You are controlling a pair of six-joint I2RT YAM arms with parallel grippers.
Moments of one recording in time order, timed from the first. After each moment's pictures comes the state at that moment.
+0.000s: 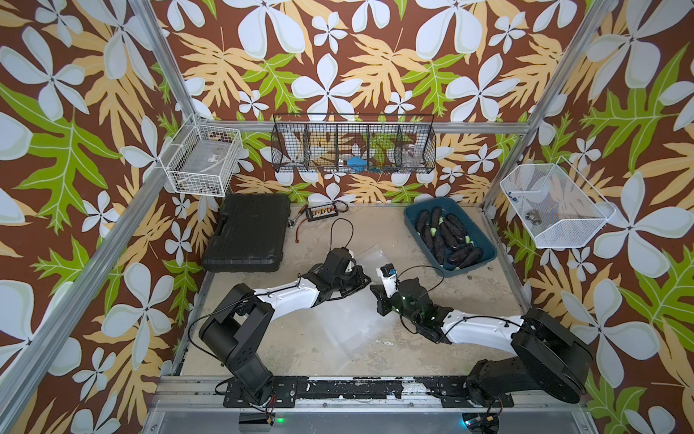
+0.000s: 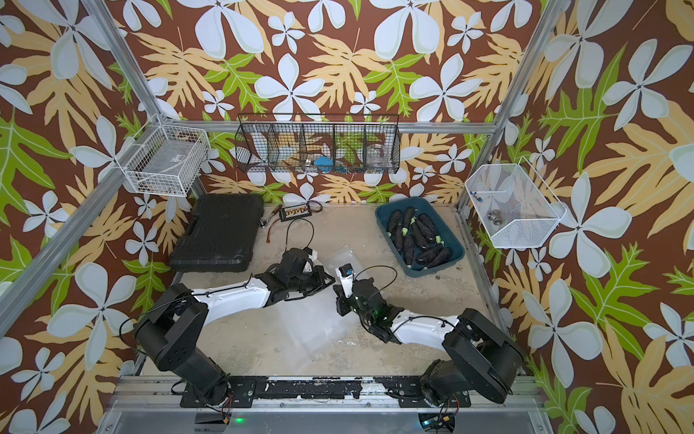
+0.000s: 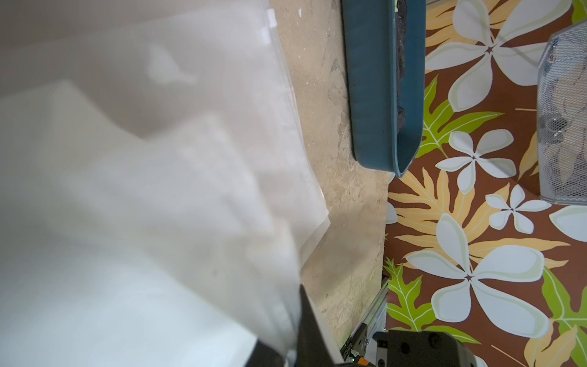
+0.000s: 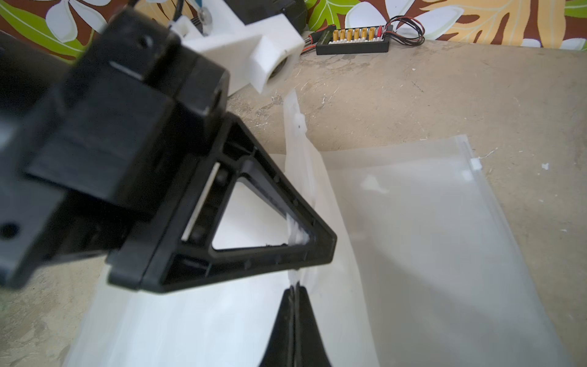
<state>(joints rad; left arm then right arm) -0.66 1.64 0.88 0.10 0.32 -1.03 0.79 1.42 0.50 0.49 0.04 0.24</state>
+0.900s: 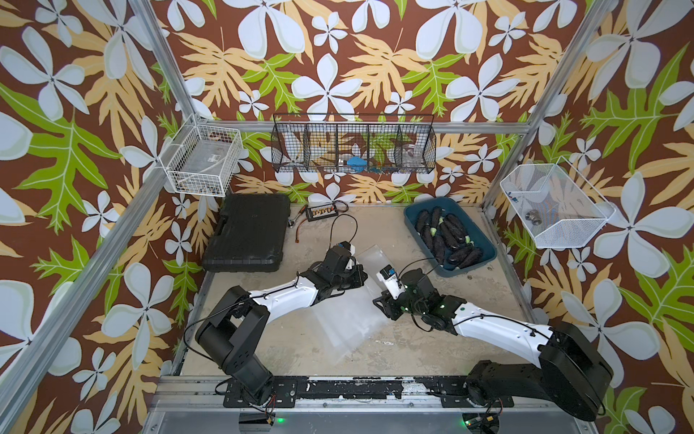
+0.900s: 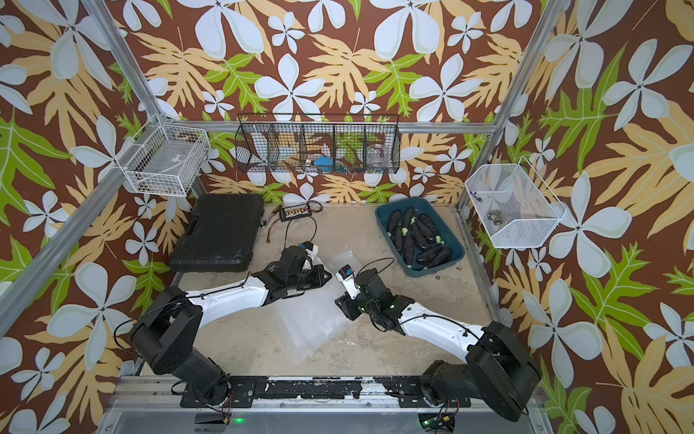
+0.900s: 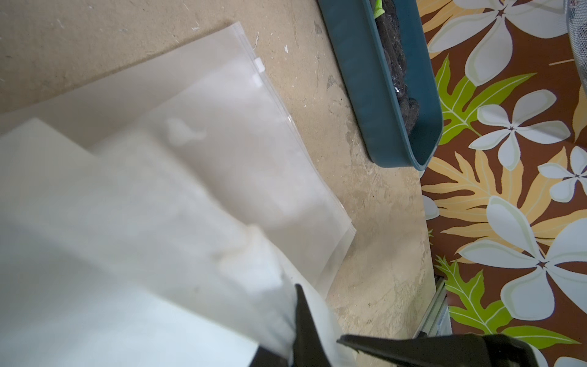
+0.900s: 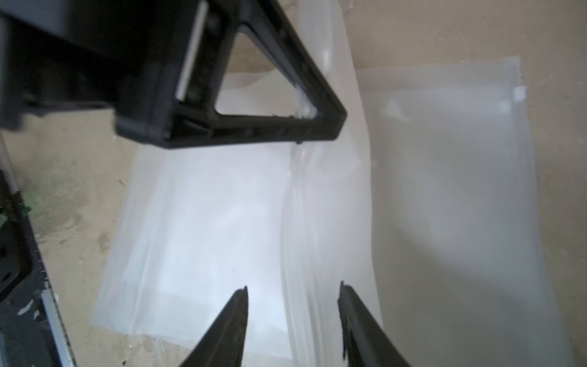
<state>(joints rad) -0.66 1.61 0.90 0.05 0.24 -0.79 0.72 1.31 0.63 -0.07 -0.11 0.13</state>
